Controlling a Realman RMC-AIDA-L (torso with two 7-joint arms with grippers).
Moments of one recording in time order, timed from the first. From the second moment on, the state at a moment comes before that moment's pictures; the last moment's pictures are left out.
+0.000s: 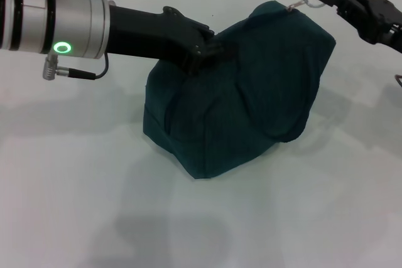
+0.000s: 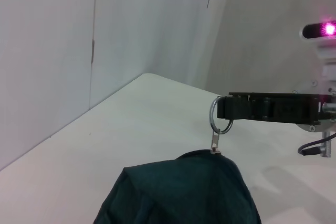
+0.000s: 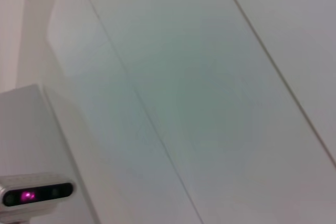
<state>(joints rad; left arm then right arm) -0.47 -2.08 1.26 1.42 1.92 1.44 -2.13 0.52 2.01 -1.05 -0.44 -1.11 -1.53 1.35</state>
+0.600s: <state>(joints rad) -0.48 -2.08 1.24 1.42 1.91 1.44 -2.13 0.50 2.00 -1.02 -0.40 -1.11 -1.49 1.35</state>
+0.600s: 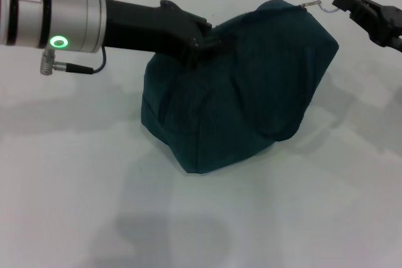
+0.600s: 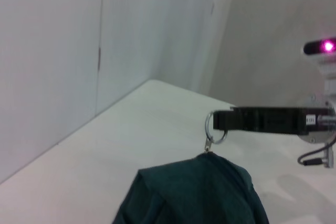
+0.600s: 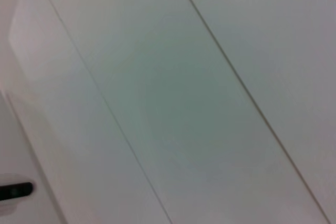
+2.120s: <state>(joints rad) -0.47 -2.08 1.15 1.42 1.78 1.45 -2.07 0.48 1.99 -1.01 -0.33 -1.11 -1.36 1.40</state>
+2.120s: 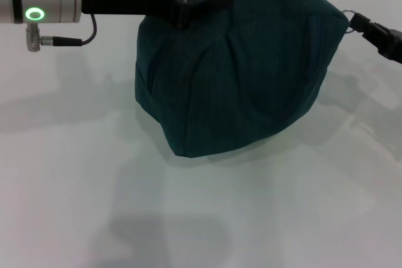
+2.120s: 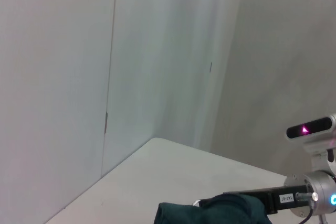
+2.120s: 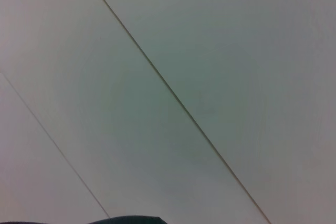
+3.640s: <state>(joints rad) -0.51 -2.09 1.14 1.02 1.62 1.33 -1.83 0.39 1.97 -0.92 -0.30 -1.11 -1.42 1.47</state>
